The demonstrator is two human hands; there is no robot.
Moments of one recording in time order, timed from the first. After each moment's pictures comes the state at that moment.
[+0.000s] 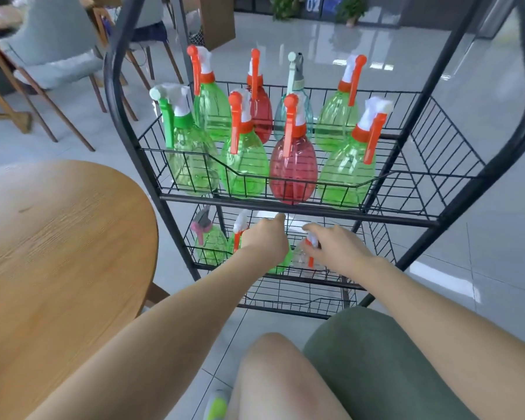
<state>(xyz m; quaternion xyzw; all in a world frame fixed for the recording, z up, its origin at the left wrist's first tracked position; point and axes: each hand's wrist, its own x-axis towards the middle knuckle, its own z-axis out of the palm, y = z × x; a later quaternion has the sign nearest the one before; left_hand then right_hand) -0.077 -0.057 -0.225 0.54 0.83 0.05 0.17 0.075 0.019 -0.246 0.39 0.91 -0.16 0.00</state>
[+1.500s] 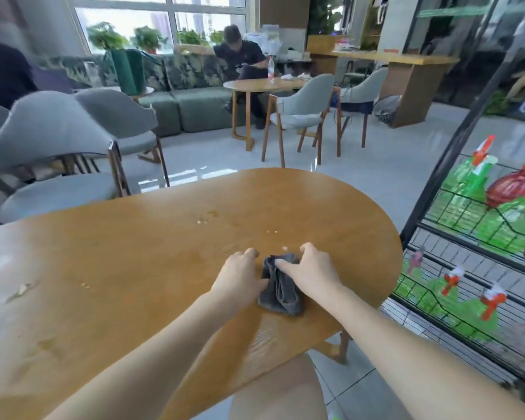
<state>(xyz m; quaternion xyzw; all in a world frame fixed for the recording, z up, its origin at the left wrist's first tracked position) -0.259 -0.534 -0.153 0.24 0.94 0.23 0.13 -0.202 -0.380 -0.157 0.29 0.91 -0.30 -0.02</state>
